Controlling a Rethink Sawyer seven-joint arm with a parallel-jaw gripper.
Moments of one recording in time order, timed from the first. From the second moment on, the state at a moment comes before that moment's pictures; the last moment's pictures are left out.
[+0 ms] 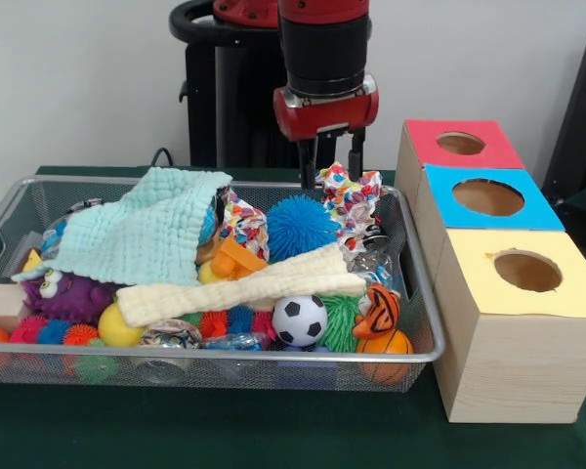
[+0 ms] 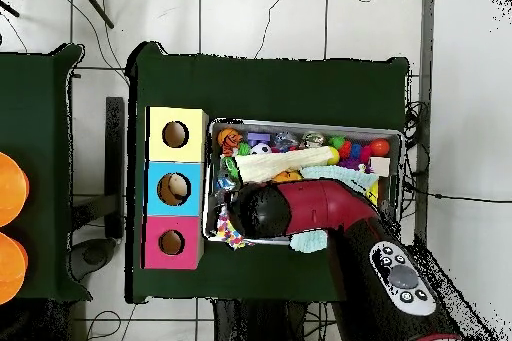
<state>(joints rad) -0.54 -0.77 0.43 1.88 -0.38 0.58 1.57</state>
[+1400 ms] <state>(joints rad) -0.41 -0.64 0.43 1.54 -0.36 0.69 1.57</state>
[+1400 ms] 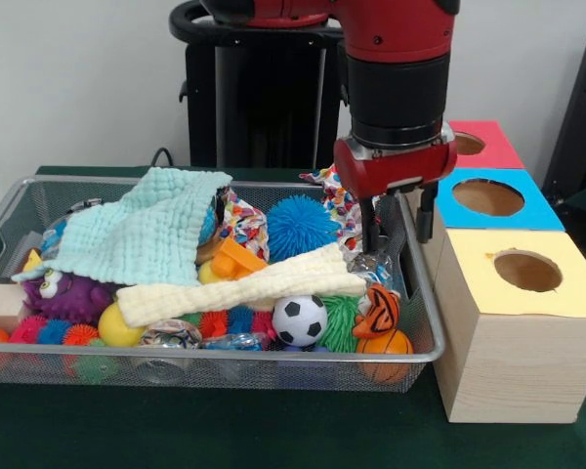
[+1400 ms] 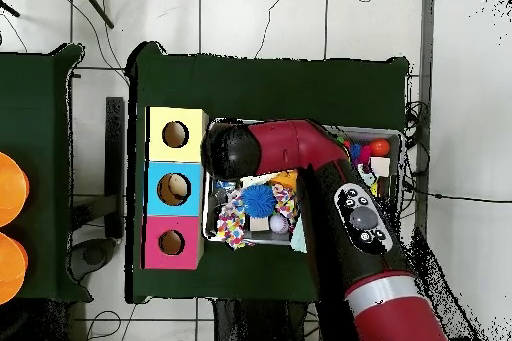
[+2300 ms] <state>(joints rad) -0.39 -0.54 0.43 1.42 -0.36 0.70 1.57</state>
